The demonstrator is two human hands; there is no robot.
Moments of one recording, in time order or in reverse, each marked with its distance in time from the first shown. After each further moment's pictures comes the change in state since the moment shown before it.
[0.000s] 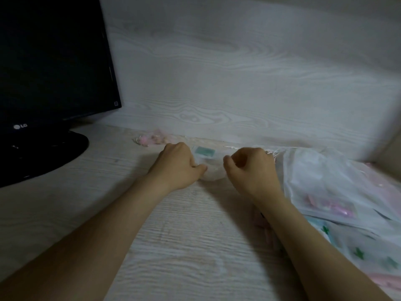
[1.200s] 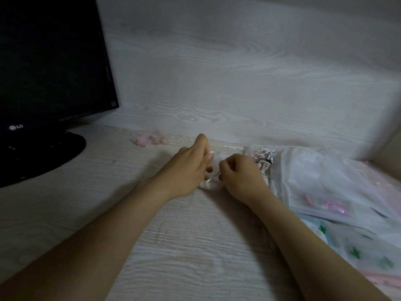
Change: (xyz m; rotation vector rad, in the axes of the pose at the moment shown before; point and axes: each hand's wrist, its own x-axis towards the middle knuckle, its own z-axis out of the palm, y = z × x) left_hand -0.012 0.021 0.003 -0.266 -0.100 0.189; right_hand 0.000 0.003 0.017 0.131 -0.192 0.093
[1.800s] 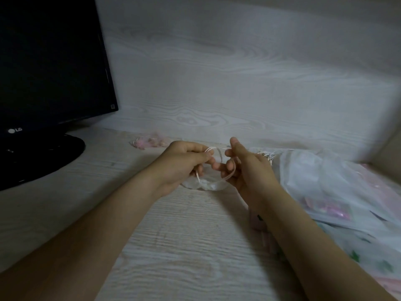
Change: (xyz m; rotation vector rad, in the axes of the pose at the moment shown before) left_hand 0.012 0.001 -0.010 -0.724 -0.016 -0.360; right_hand -0.008 -0.026 -0.024 1.121 -0.072 0.364
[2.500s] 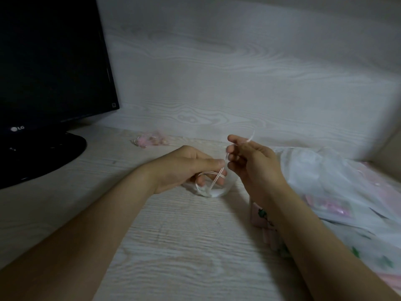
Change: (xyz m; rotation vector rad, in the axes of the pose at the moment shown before) left_hand -0.014 0.013 -0.007 0.222 -0.333 -0.081; right_hand 0.011 0.000 -0.011 -0.050 -0.022 -0.155
